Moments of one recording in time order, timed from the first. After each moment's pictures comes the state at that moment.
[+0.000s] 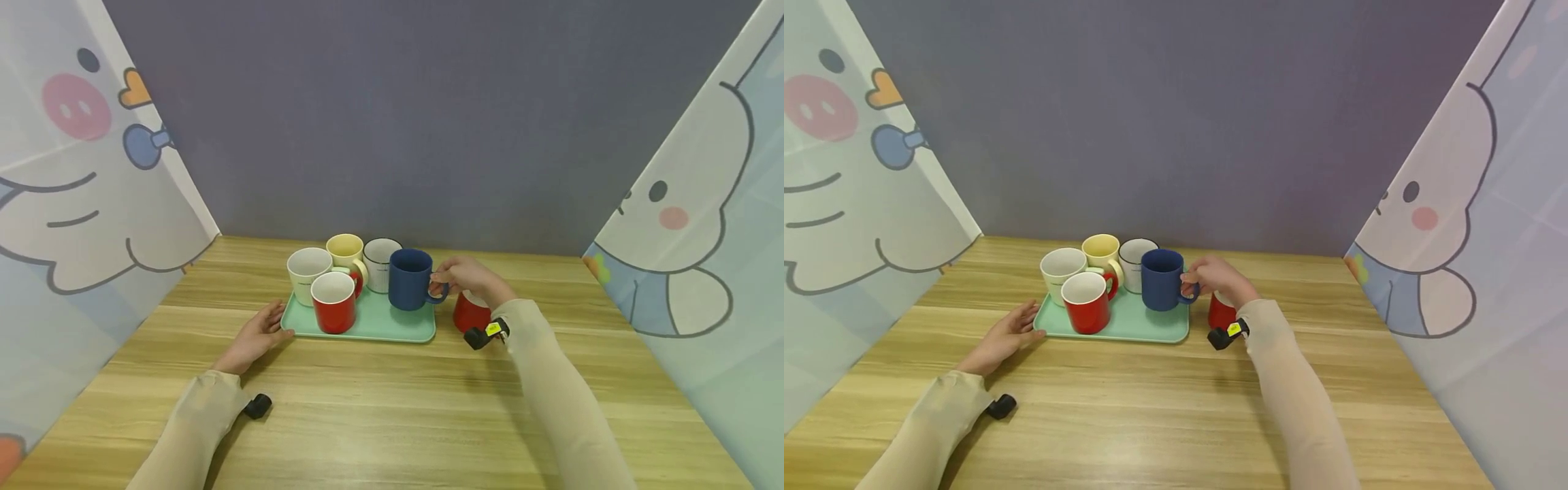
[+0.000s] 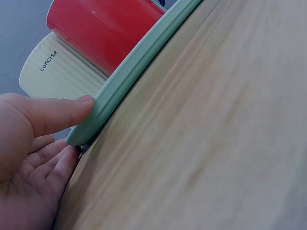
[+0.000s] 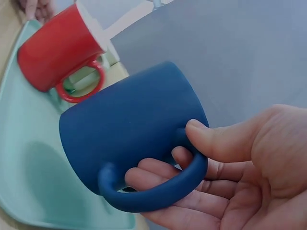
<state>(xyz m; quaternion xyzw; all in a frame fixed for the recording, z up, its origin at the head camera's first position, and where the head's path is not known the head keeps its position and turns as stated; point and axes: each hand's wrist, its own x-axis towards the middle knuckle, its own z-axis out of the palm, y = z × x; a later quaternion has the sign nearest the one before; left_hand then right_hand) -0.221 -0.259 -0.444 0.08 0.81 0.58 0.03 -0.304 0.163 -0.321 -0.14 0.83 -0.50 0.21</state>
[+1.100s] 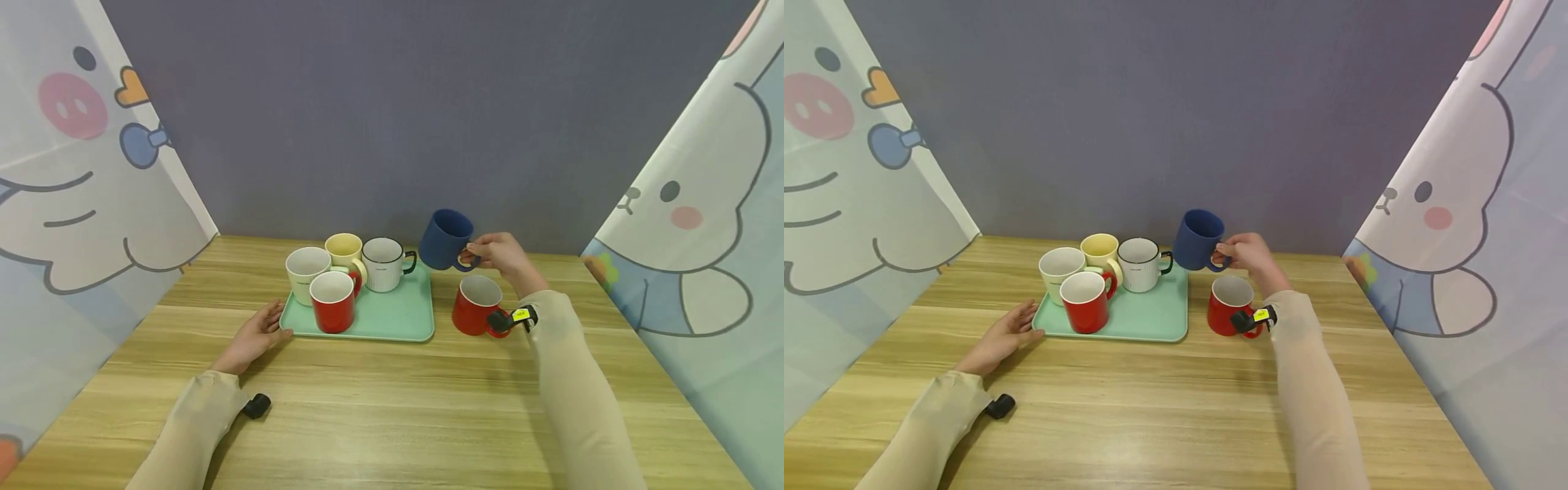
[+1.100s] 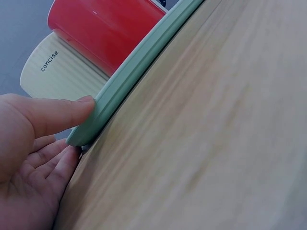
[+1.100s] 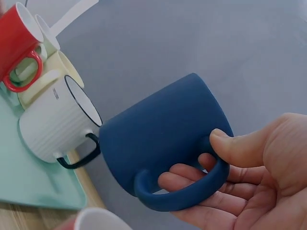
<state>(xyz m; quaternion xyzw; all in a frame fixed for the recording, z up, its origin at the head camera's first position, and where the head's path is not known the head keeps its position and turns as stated) -0.221 -0.259 -0.444 0.08 0.81 0.58 0.04 -0.310 0.210 -0.295 -0.08 0.82 -0.57 0.07</state>
